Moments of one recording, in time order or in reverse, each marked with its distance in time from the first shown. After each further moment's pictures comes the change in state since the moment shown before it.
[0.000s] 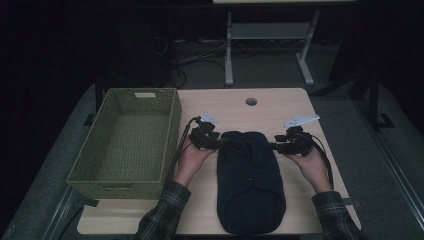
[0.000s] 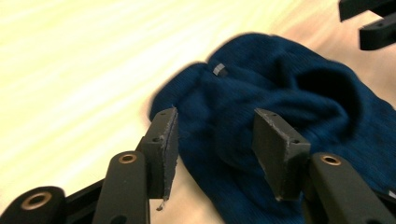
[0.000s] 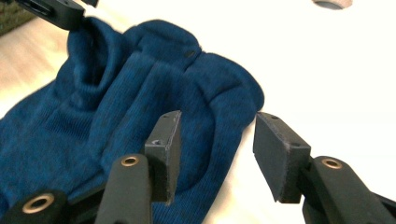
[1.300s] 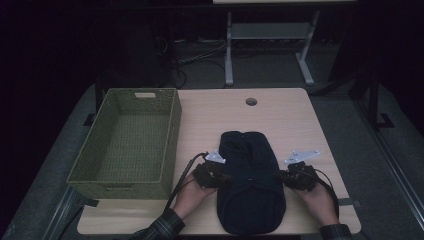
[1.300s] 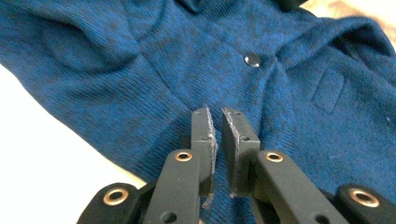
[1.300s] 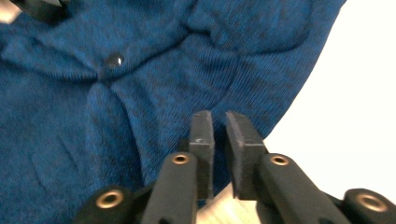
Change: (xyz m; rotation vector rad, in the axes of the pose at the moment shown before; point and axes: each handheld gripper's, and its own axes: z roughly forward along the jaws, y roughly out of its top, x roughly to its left) left arm -0.073 -0.073 -0.016 0.121 -0.211 0.052; right arm 0.055 -0.074 -0.017 0.097 -0.004 -0.070
